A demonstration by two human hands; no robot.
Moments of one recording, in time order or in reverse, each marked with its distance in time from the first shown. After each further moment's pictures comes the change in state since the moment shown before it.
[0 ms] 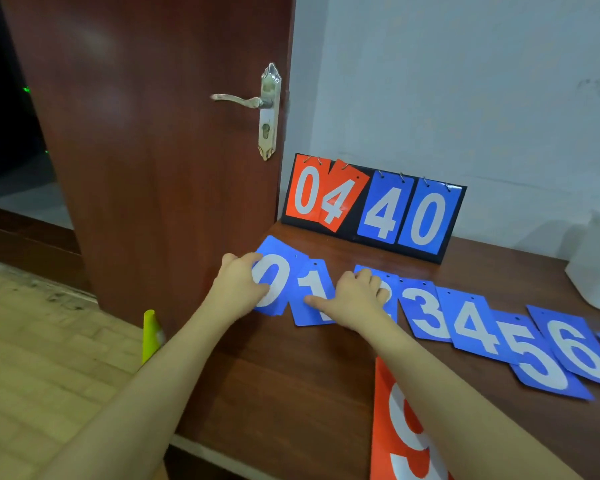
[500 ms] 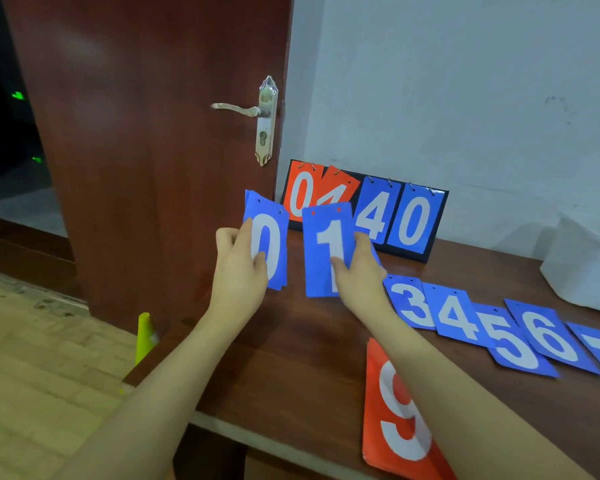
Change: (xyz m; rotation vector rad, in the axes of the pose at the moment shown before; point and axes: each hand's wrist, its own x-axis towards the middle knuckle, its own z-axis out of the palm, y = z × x) left_hand -0.040 0.026 -0.011 -0.173 0.440 0.236; right_hand -0.029 -0.003 -0.023 0.643 0.376 -0.183
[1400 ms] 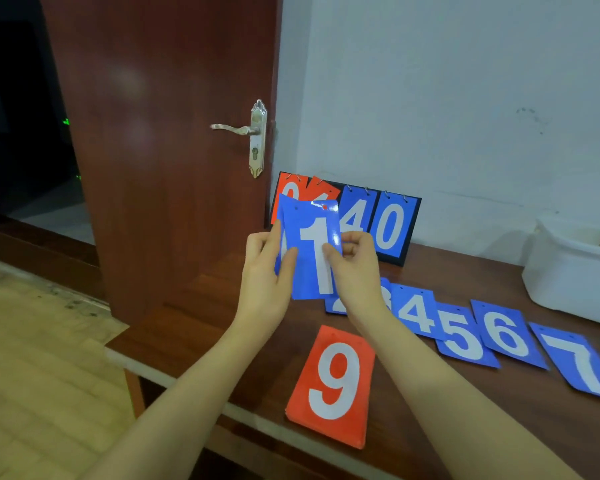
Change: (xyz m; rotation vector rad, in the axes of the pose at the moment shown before) left_hand -0.062 0.091 0.030 -0.327 0.020 0.067; right_hand -0.027 0.006 -0.069 0.583 -0.004 -0.002
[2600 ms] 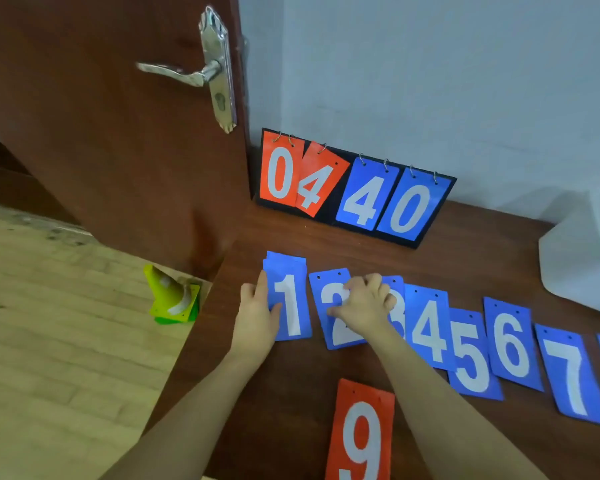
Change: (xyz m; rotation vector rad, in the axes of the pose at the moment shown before) left_hand 0.097 -0.078 0.003 0.425 -0.559 -0.596; right_hand 0.101 0.055 0.013 -1.164 -0.370 0.702
